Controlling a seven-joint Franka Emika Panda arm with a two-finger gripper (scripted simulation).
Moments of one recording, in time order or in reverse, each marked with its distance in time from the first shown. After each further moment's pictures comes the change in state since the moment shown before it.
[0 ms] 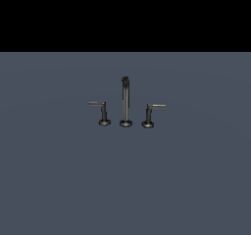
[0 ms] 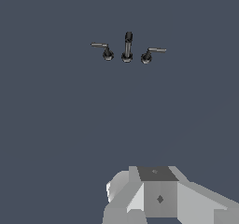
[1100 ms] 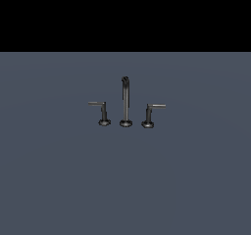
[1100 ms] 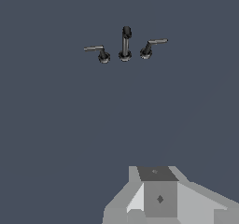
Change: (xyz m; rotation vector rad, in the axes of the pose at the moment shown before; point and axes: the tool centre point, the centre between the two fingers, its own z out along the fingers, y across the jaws) arm 0.020 -0.041 0.049 -0.006 -0.002 0.197
